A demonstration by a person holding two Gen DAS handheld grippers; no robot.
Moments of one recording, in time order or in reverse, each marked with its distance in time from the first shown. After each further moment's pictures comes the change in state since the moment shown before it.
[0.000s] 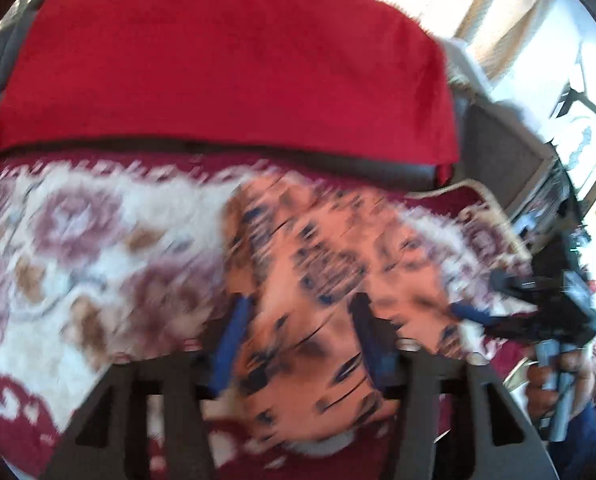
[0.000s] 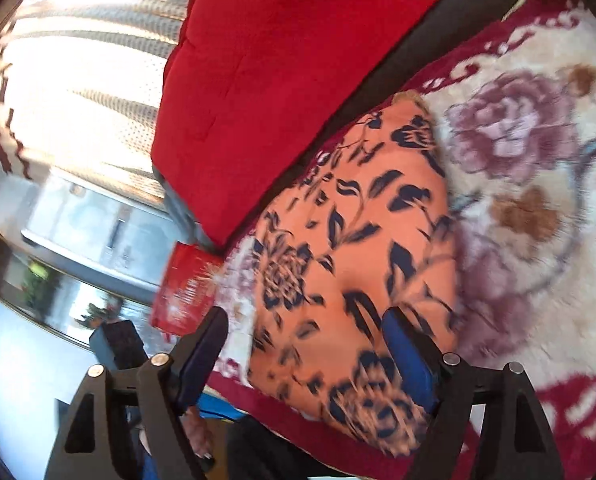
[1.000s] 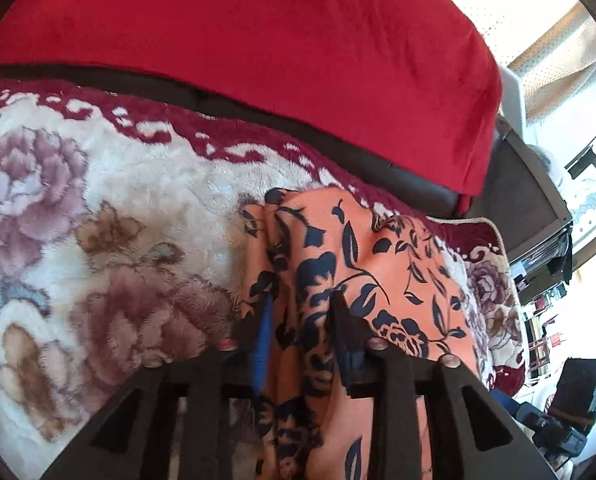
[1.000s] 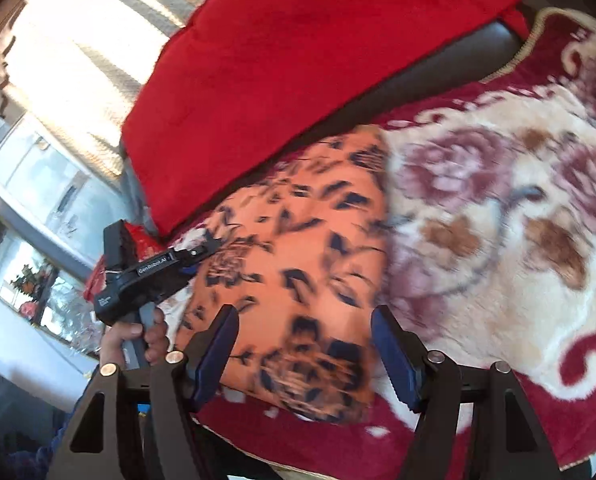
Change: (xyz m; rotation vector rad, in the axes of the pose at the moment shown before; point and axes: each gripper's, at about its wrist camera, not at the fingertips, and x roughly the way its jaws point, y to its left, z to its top) left arm 0.078 0.072 0.031 -0.231 0.104 -0.072; right arm -0.031 0.021 -0.036 -0.235 -0.082 -0.272
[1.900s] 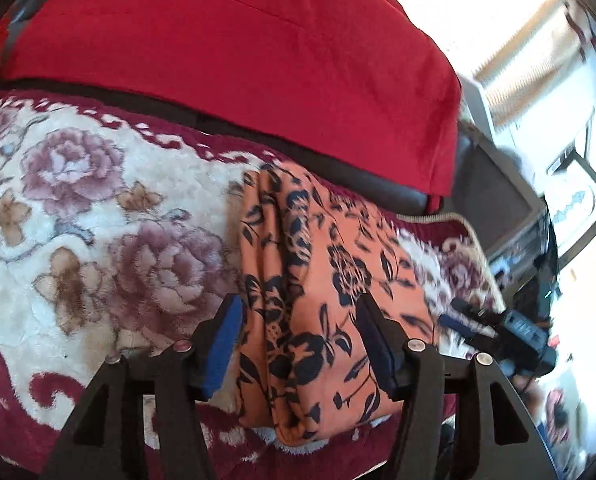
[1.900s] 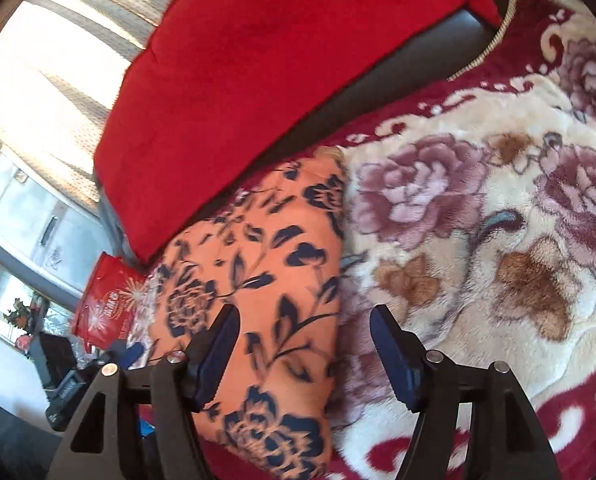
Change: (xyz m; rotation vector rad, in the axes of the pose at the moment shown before) left arm -0.071 -0.025 -0.060 0.047 -0.080 -0.022; right arm 0.016 -0.041 0.035 0.092 -0.024 -0.046
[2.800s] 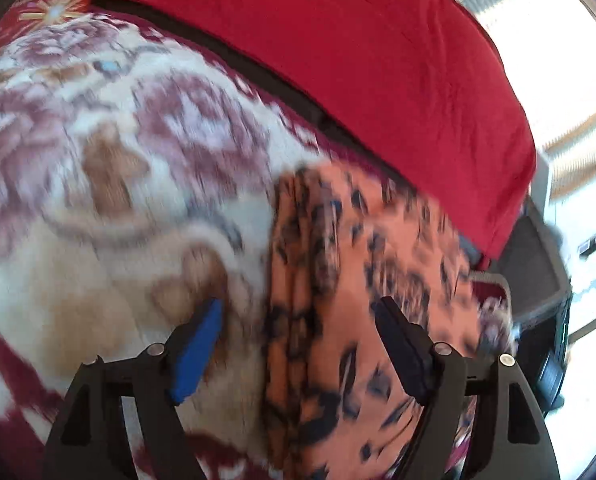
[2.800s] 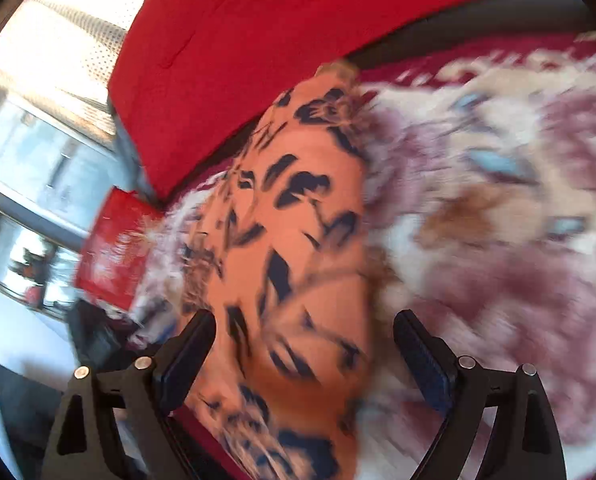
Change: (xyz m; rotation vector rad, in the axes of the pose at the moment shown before) left arm 0.022 0.134 0.000 -0.272 -0.006 0.069; right arm 0.143 0.086 -0.014 -0.063 0.270 0.122
